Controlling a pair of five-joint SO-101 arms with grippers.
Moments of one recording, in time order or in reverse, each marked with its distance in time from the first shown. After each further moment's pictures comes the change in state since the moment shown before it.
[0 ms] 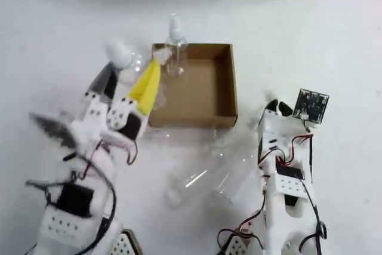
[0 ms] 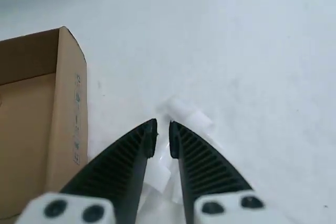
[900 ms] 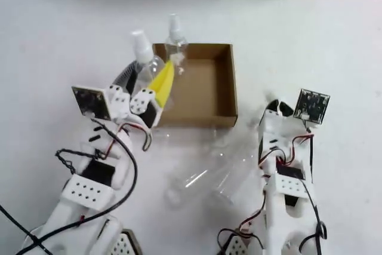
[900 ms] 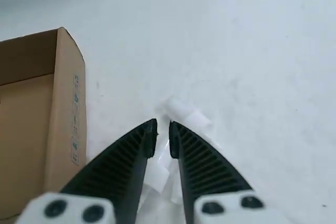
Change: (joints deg) left arm 0.0 25.7 6.4 -23.1 0.0; right arm 0.4 0.0 0.0 0.0 0.0
